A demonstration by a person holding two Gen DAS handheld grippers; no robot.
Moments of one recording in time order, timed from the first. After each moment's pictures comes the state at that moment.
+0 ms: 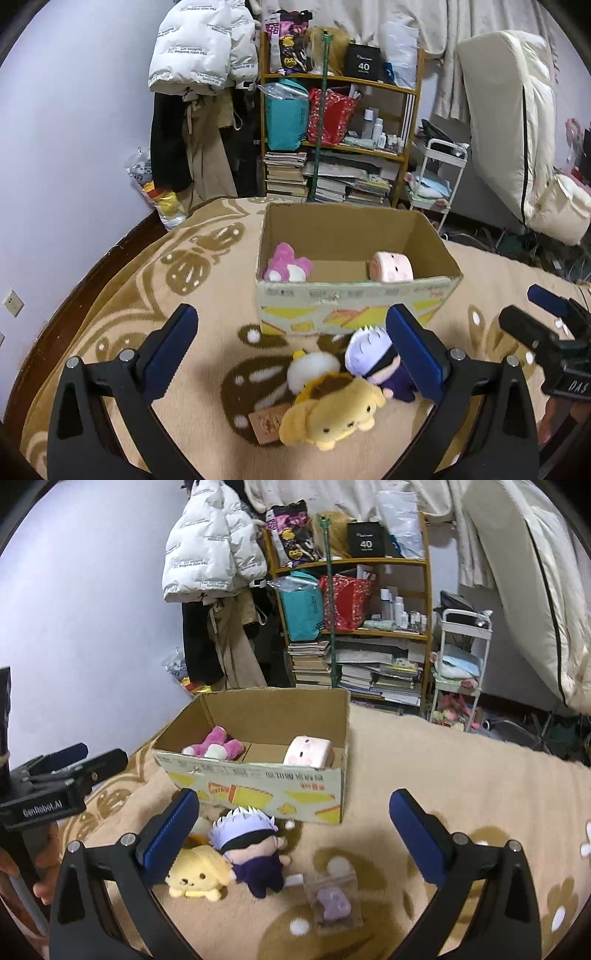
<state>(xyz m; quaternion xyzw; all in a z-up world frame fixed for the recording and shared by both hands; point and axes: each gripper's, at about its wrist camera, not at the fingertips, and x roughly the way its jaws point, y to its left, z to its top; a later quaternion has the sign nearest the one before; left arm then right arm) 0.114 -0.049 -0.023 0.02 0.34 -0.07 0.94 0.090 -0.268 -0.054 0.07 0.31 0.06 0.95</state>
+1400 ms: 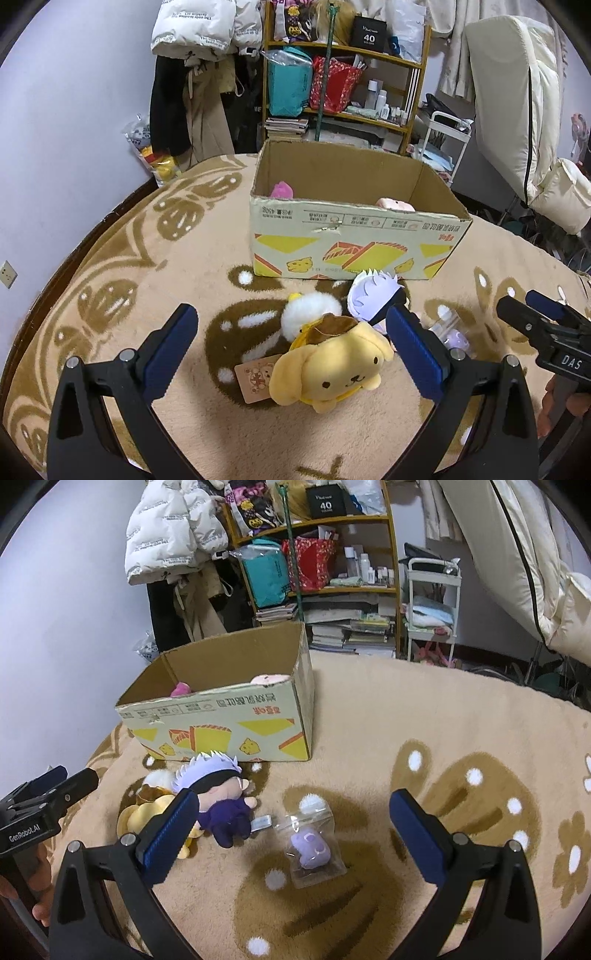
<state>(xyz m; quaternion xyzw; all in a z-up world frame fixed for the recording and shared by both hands) 0.099 -0.043 -0.080 0.00 0.39 -0.07 0.92 0.076 -0.290 -0.109 0.10 0.37 0.02 0.92</state>
